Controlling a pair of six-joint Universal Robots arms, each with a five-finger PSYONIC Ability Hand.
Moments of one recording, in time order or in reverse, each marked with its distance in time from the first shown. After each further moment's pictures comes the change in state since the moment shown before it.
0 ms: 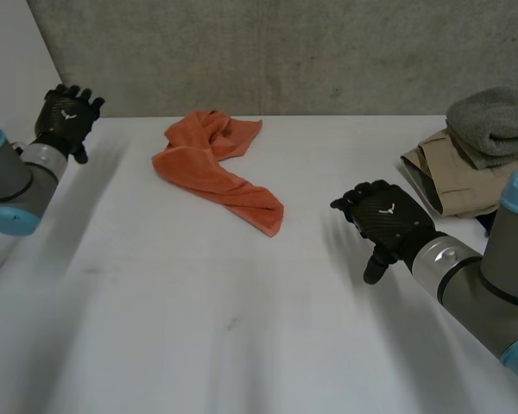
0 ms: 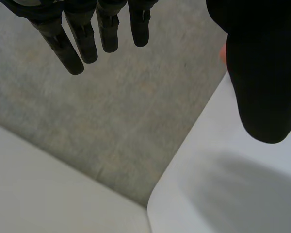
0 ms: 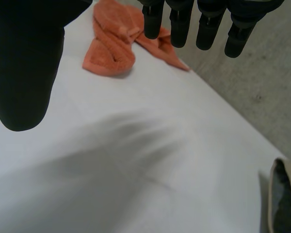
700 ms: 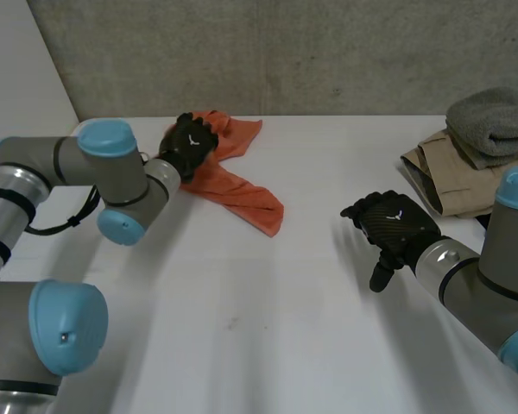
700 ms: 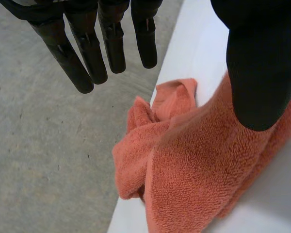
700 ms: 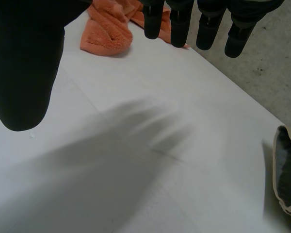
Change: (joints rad) left arm -0.350 -0.314 0.563 -0.429 -0.078 0.257; right arm -0.005 0.028 -0.021 0.049 0.055 0.029; left_hand 0.234 0.222 0.224 0.233 0.216; right_hand 0.000 0.000 0.000 0.000 0.000
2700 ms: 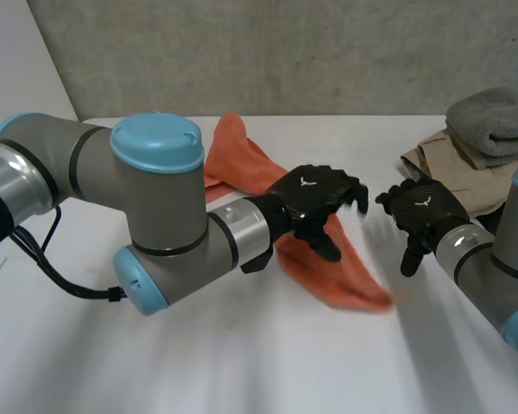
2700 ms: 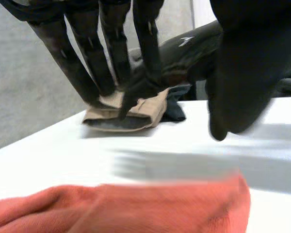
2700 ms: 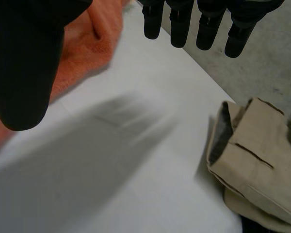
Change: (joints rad) left arm -0.335 0.651 -0.858 0.056 0.209 -0.888; right arm -0.047 0.004 -0.048 0.015 0.128 -0.084; left_hand 0.109 0.143 0.147 0.153 0.148; right_hand 0.000 0.000 0.000 0.000 0.000
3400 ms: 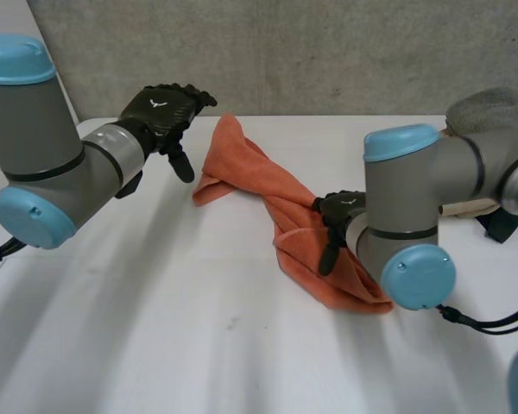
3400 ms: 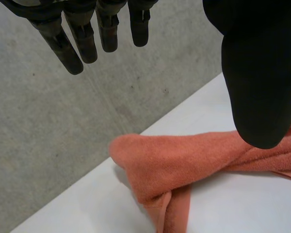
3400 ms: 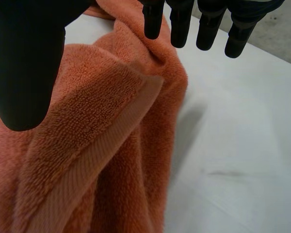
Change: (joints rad) left arm 0.318 0.156 -0.045 -0.020 -0.235 0.223; right arm 0.293 0.445 -0.677 0.403 0.209 0.409; left_hand -0.344 -0.368 -0.370 -0.390 -0.366; right_hand 0.007 0.011 0.011 0.014 0.006
